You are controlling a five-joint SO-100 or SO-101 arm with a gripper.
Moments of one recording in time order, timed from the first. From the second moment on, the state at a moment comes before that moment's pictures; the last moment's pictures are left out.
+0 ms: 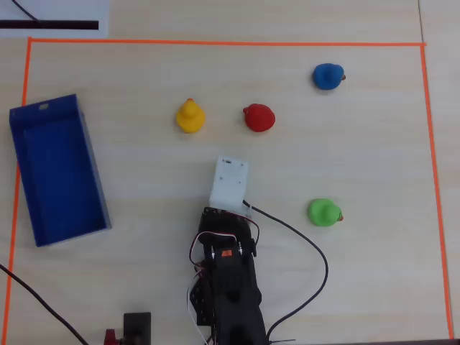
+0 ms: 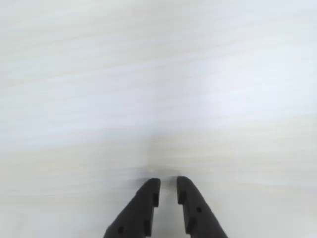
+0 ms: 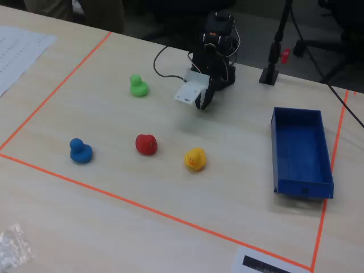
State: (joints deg) arm -2.9 190.2 178.4 73.5 -68.4
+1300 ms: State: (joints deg) arm 38.3 105.4 92.3 22.9 -70.9
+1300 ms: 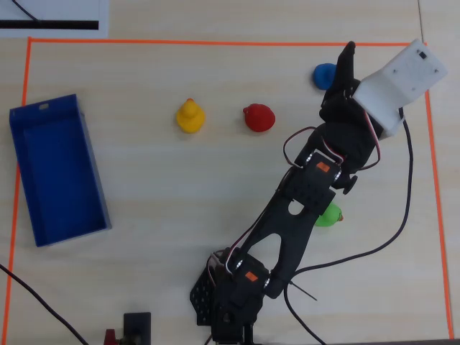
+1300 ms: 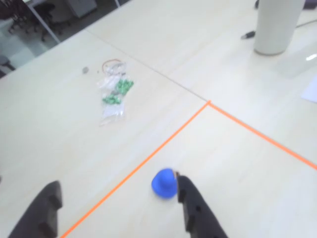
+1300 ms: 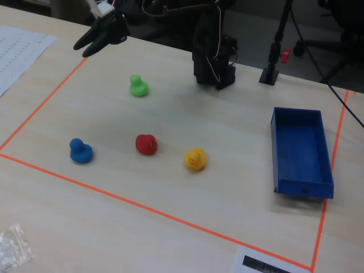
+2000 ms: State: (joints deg) arm 40.7 72.8 91.5 -10.2 -78.0
